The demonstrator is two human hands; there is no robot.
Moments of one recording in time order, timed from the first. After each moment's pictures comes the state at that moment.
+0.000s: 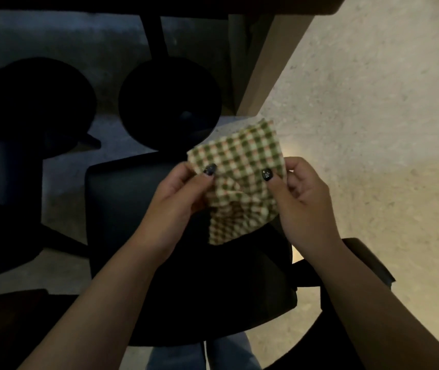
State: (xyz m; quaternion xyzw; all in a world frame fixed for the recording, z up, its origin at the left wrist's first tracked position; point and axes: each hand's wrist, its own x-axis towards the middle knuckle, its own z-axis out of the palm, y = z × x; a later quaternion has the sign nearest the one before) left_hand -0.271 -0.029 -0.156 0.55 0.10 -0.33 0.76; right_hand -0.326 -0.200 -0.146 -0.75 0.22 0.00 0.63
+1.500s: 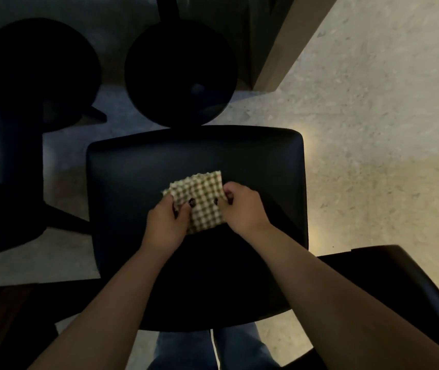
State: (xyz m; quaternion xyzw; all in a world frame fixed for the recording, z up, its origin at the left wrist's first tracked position) left_hand -0.304 0.016 -0.303 0.88 0.12 -0.27 0.38; right_hand -0.305 -0.148 -0.294 -0.85 0.21 0.29 0.38
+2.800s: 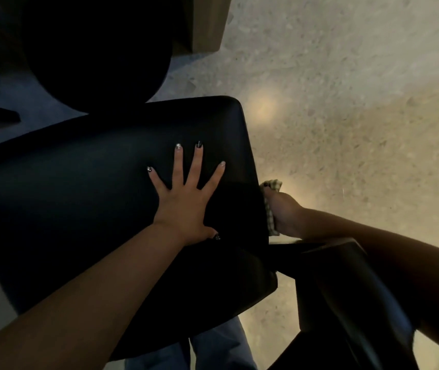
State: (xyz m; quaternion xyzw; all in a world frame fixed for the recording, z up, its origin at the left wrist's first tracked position) left_hand -0.297 -0.129 -0.349 0.87 -0.35 -0.35 -0.03; right_hand -0.385 -0.323 -0.381 -0.48 0.60 0.32 0.55
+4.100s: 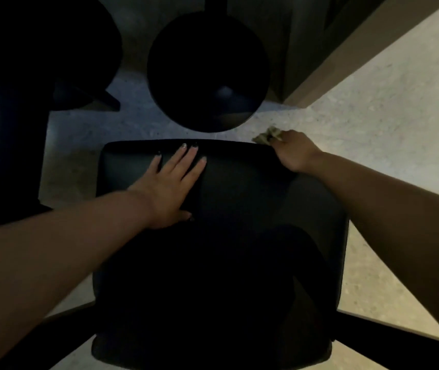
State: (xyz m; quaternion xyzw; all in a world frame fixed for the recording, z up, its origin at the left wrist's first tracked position) left_hand -0.183 0.068 -0.327 0.87 -0.28 -0.39 -0.05; right_hand -0.131 -0.196 -0.351 -0.92 0.10 0.35 0.18
